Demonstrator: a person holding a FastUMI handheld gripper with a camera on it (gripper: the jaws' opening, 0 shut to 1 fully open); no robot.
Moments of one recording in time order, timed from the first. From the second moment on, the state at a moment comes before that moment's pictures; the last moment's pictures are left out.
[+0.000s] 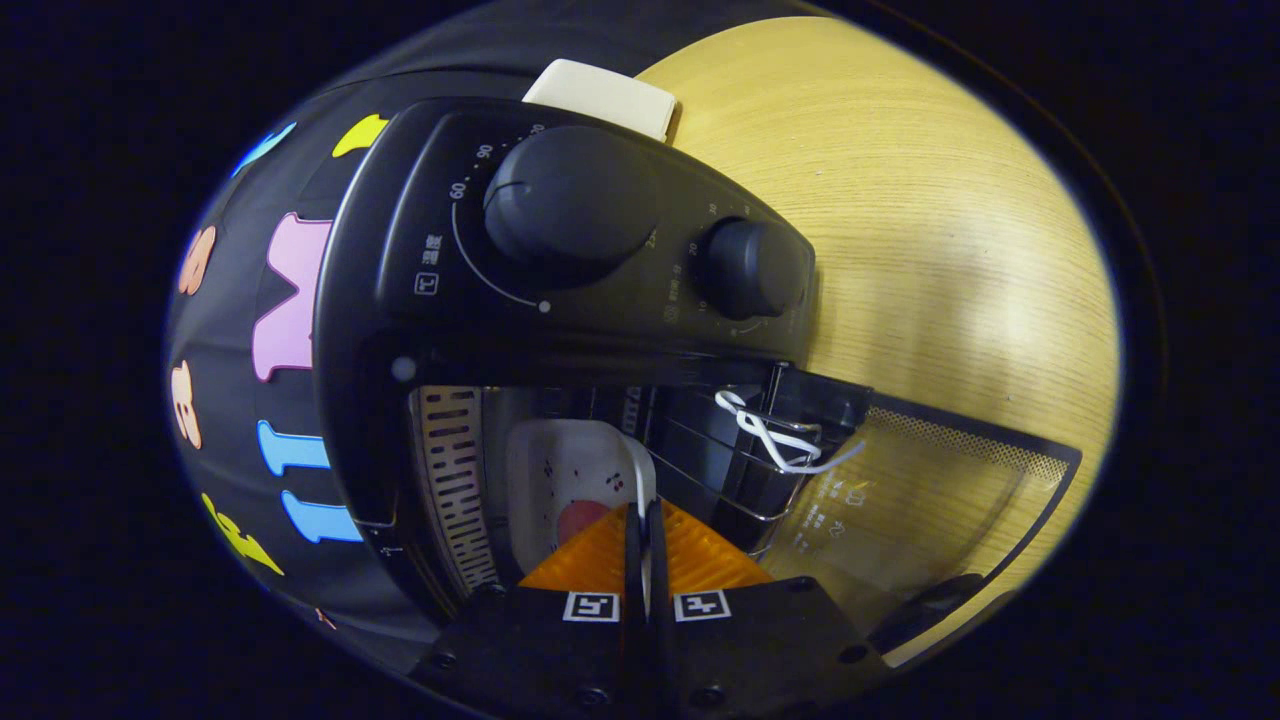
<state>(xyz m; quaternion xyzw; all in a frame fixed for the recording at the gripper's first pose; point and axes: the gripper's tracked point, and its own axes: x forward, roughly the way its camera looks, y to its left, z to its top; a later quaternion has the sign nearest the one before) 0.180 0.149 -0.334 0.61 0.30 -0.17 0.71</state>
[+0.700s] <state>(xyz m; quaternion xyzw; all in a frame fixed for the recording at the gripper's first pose) 0.130 0.156 -0.301 0.57 0.34 -0.11 0.74</state>
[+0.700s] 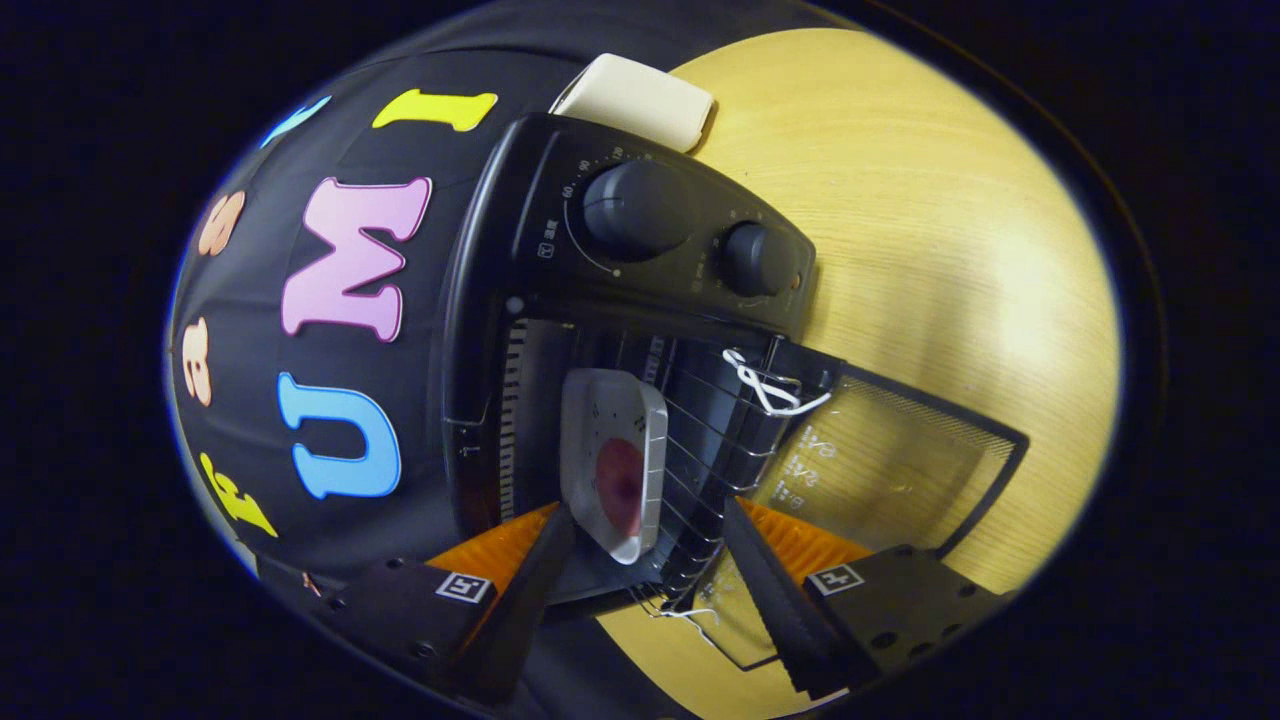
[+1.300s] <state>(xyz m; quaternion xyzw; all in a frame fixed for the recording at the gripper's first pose) 0.032 0.150 -0.303 0.38 0.43 -0.02 0.82</state>
